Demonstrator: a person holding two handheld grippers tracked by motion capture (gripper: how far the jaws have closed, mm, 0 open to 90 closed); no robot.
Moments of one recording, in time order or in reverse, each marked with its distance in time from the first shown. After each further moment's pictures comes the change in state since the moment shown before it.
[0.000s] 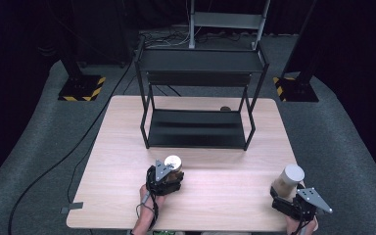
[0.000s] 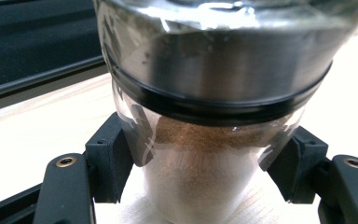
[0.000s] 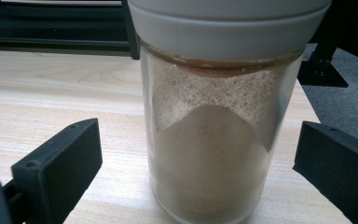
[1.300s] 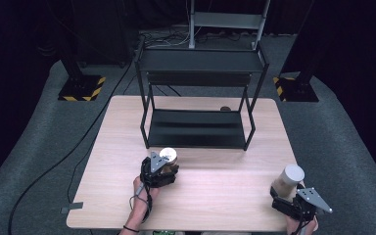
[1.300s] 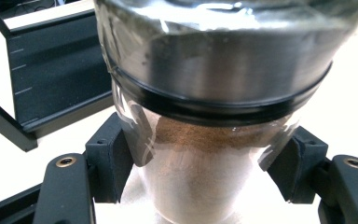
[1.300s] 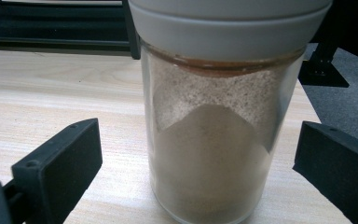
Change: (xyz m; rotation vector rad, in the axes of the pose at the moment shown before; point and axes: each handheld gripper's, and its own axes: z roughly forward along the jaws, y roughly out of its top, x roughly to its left) left arm 0.018 0.029 -0.009 0.018 0.016 0.051; right arm 0.000 0.000 0.000 0.000 0.002 0.000
